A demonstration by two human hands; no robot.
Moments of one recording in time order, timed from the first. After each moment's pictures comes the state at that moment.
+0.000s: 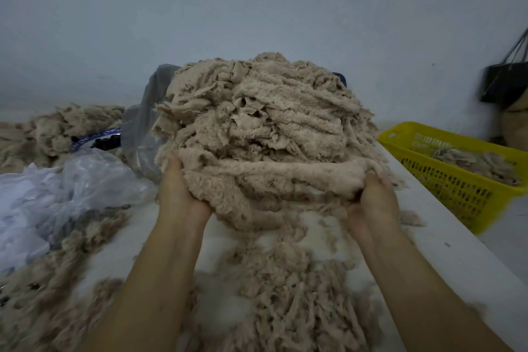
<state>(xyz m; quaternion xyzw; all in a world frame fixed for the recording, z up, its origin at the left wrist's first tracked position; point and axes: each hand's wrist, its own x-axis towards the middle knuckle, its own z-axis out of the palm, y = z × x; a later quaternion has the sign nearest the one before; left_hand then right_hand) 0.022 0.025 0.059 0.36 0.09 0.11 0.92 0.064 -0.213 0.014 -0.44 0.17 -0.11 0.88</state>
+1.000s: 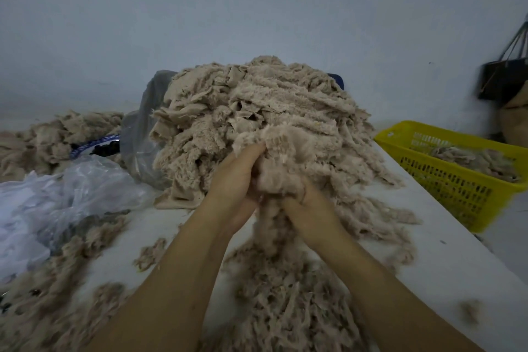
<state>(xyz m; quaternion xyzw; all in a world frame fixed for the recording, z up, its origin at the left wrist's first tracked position) 0.021 -0.033 0.070 0.55 -0.06 0.04 0.83 0.021 -0.162 0.016 -0.75 -0.20 -0.06 0.63</state>
